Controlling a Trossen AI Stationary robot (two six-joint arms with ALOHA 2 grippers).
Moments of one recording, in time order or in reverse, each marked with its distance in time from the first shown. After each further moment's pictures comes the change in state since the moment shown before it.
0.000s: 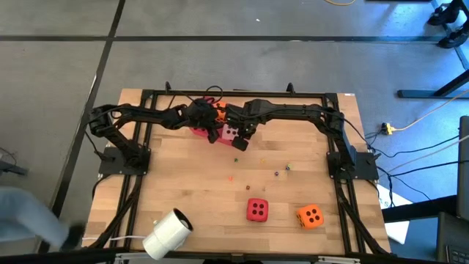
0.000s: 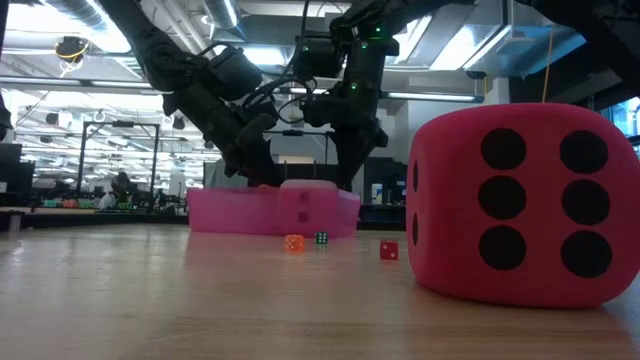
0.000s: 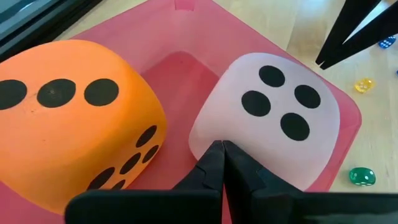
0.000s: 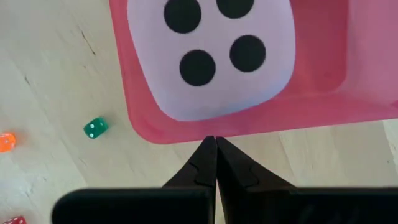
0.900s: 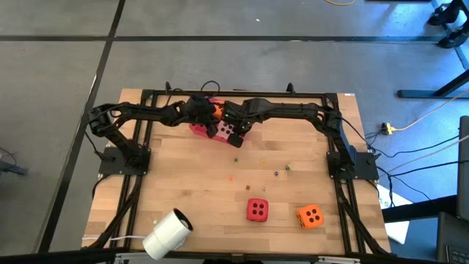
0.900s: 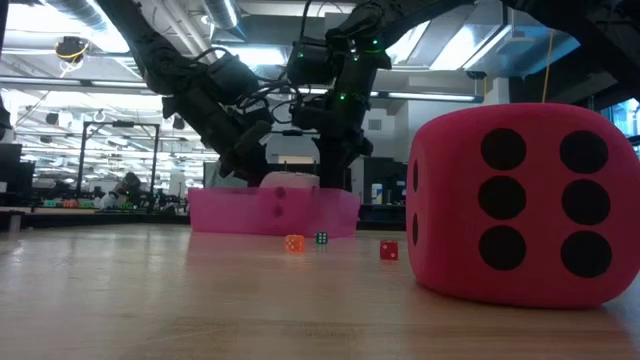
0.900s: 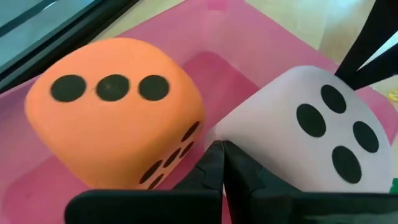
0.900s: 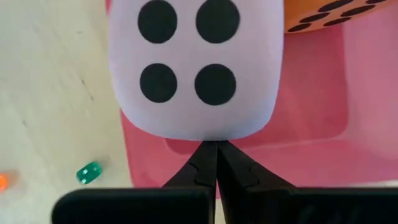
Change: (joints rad) left arm 0.055 0.000 -0.002 -0.001 -0.001 0.016; right arm -0.029 0.025 -0.002 0.143 0.001 -0.047
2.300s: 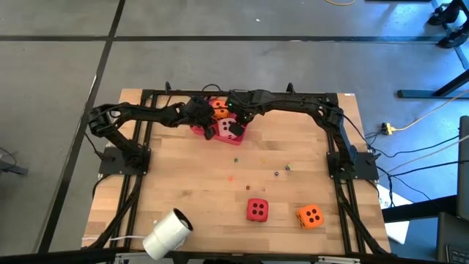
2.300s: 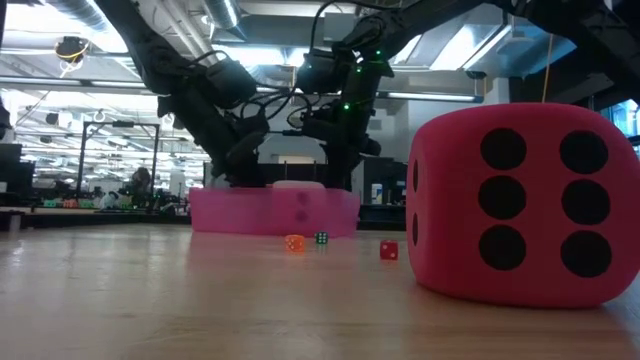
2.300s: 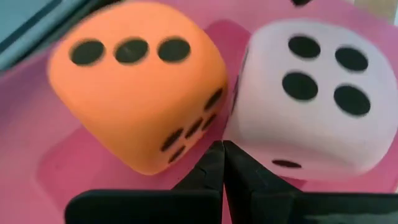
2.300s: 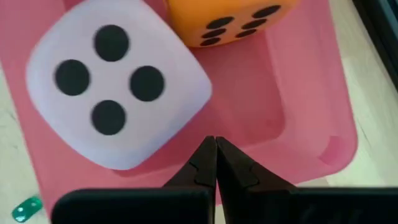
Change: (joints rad) left arm 0.113 -0.002 -0.014 -0.071 -0.084 0.071; right arm -0.083 0.002 0.000 0.017 0.056 0.014
